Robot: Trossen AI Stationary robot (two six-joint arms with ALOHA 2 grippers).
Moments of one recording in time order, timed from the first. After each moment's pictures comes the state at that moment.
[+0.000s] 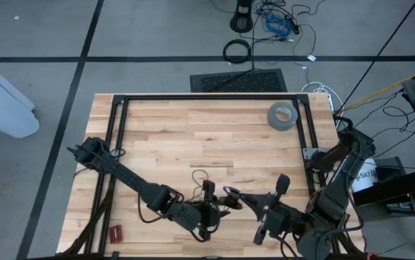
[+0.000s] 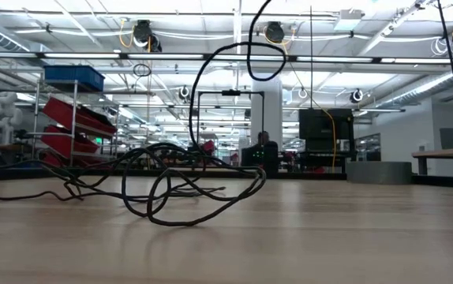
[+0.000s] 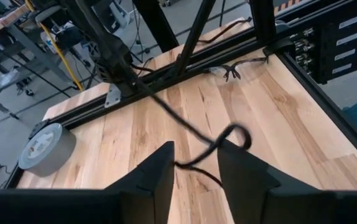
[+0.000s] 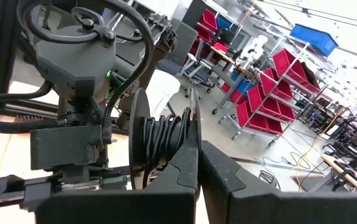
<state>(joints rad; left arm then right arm) -0.54 1.87 1.49 -0.06 -0.56 0.19 0.89 1.63 1.64 -0.41 1.34 -0.05</state>
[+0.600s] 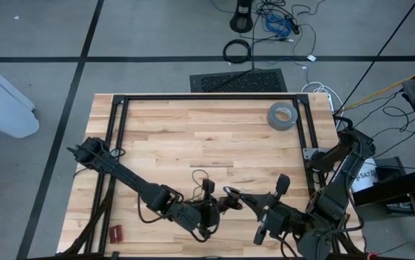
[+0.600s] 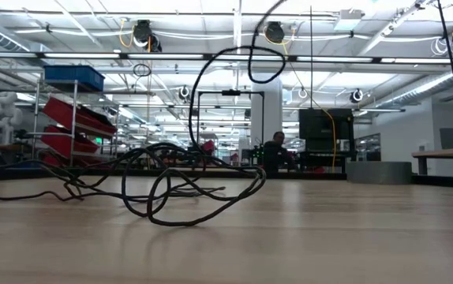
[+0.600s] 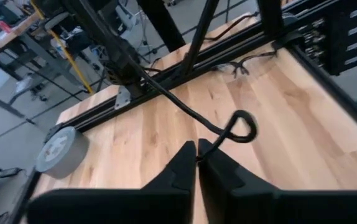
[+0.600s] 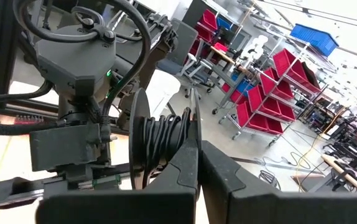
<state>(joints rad) -0.54 1.87 1.49 -0.07 -0.60 0.25 0.89 1.63 1.64 -0.41 1.34 -0.05</state>
